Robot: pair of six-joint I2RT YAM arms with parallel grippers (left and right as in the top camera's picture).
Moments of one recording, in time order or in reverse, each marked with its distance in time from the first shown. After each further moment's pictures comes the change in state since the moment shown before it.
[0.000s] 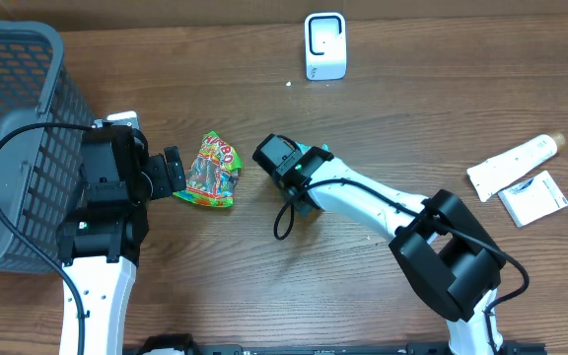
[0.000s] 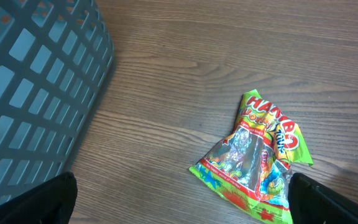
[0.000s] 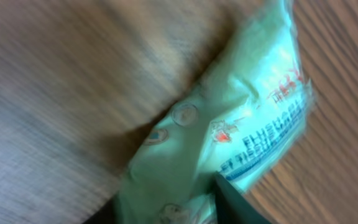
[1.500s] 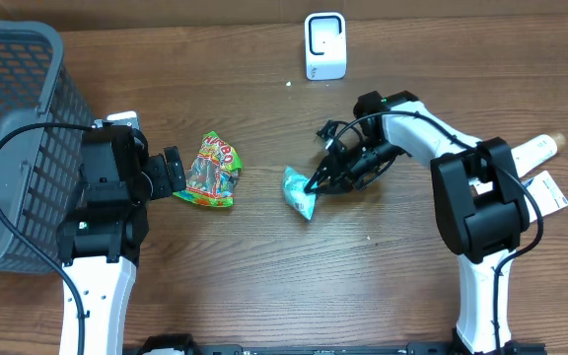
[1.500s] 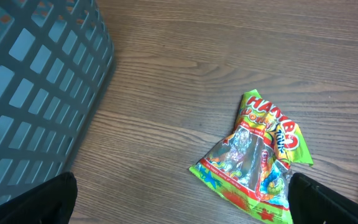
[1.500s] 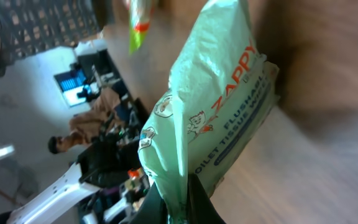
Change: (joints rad) left arm 0.000 0.000 0.000 0.000 0.000 0.000; right arm -0.476 0.164 0.110 -0.347 -1.414 -0.050
